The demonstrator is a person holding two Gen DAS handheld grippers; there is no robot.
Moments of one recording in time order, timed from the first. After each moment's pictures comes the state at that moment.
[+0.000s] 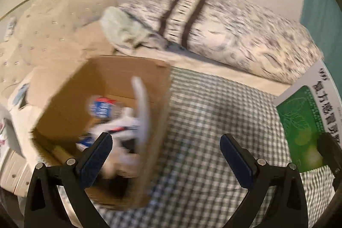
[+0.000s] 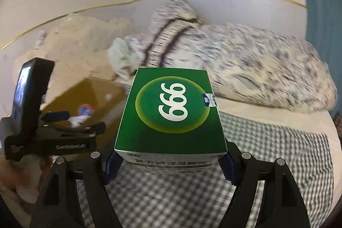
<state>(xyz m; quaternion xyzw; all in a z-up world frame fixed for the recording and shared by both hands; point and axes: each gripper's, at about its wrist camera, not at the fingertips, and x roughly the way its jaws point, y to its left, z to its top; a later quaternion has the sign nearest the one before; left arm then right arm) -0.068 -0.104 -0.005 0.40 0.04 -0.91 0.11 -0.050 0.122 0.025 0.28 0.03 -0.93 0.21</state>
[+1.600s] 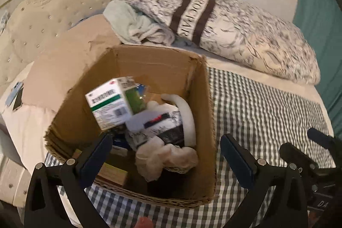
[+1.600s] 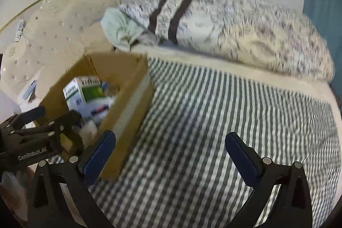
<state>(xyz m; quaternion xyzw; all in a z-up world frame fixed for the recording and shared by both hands) -0.049 -0.182 -0.022 0.41 0.04 -0.91 0.04 -0.057 0.009 -0.015 0.42 0.02 -0.90 0.13</state>
